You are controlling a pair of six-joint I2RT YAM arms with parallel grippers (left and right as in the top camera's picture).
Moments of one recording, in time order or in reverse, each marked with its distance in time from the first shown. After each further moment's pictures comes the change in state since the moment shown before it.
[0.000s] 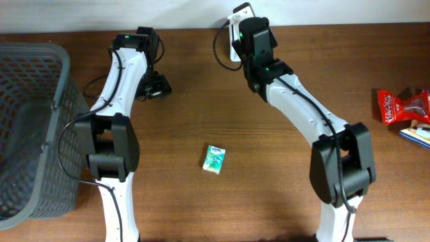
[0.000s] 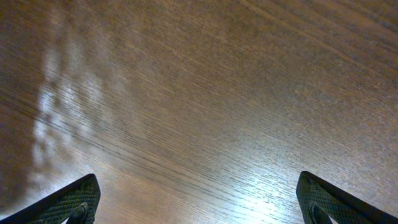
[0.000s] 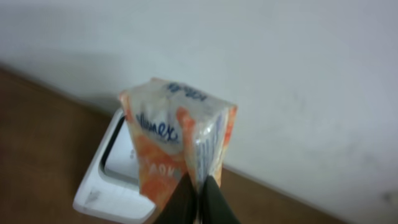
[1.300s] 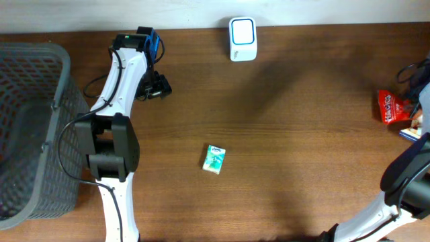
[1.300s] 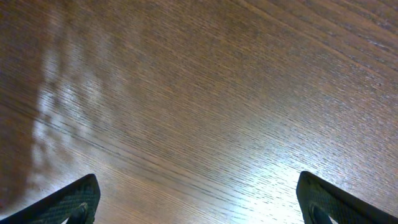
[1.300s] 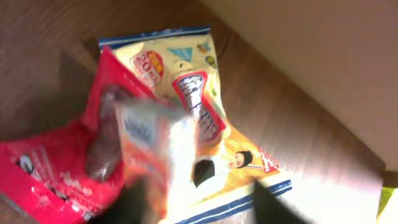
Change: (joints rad) left arm 0.000 0.000 0.000 -0.002 0.000 0.000; right arm -0.924 -0.081 0.008 -0.822 0.126 0.665
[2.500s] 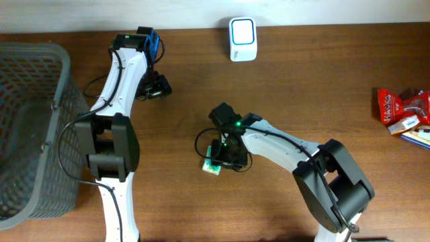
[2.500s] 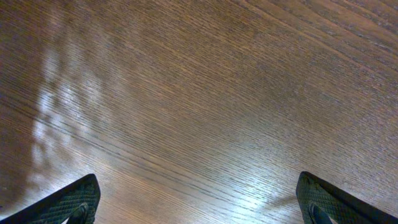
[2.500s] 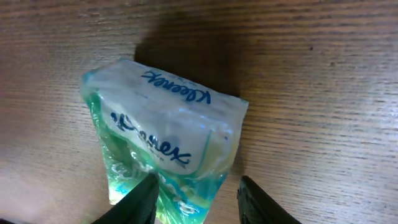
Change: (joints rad) left arm 0.000 0.000 0.000 0.000 0.000 0.000; right arm 1.186 -0.053 -0.465 0.059 -0.899 0.537
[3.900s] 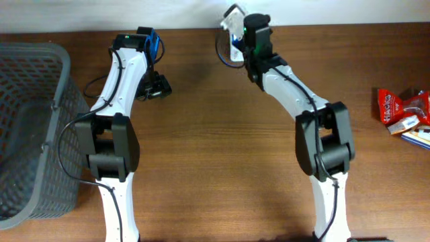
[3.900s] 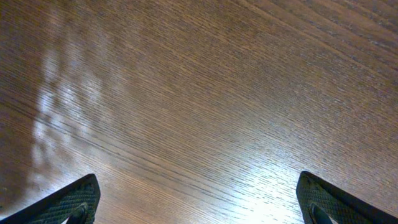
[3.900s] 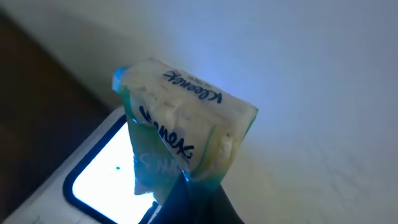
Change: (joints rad) left arm 0.000 0.000 -0.001 0.000 0.000 0.000; right arm -0.329 0.381 0.621 0.851 0.599 -1.541
